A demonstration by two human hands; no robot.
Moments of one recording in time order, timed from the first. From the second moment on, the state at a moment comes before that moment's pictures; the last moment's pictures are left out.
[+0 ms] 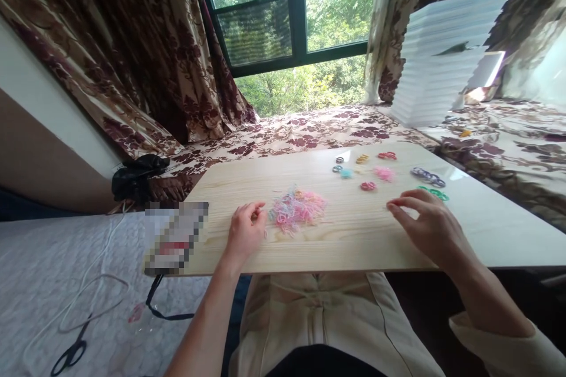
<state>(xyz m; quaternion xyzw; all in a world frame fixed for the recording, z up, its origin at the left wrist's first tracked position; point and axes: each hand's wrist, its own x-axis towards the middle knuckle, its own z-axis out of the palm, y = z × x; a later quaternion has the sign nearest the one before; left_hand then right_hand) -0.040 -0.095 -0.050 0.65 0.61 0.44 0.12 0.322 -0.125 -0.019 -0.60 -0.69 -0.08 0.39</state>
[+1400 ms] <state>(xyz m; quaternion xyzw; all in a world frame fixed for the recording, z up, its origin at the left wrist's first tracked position) -0.038 -0.097 -0.045 0.65 0.62 0.43 0.10 0.246 -0.119 -0.031 -0.54 -0.78 0.02 0.32</state>
